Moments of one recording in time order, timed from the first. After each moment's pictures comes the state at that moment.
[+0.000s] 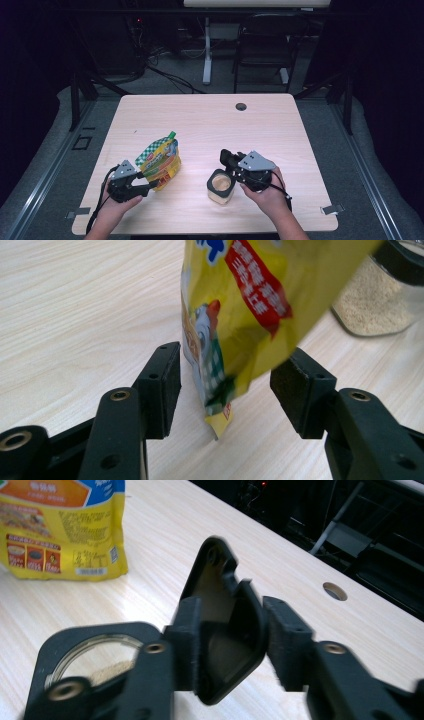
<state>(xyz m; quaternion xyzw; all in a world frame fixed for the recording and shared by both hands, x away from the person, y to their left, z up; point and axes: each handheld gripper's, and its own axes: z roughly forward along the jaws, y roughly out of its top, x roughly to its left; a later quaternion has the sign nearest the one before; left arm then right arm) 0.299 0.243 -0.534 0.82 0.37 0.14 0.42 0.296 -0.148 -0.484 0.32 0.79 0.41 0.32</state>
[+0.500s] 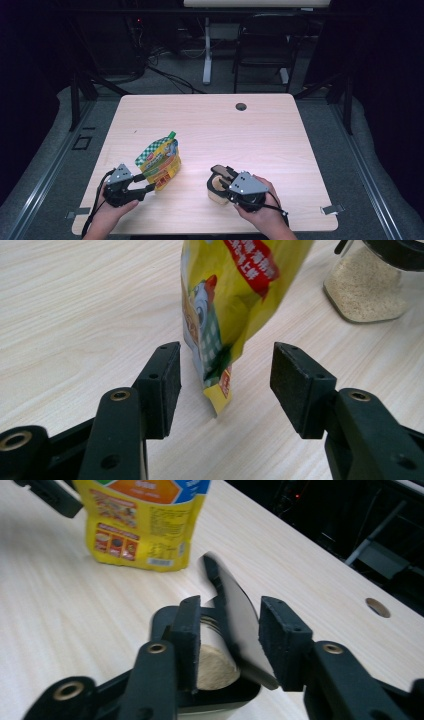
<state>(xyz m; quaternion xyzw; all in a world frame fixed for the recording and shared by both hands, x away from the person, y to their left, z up) 0.288 0.250 -0.534 0.82 0.37 0.14 0.42 0.251 -0.129 -0.492 0.26 0.82 0.42 0.30</state>
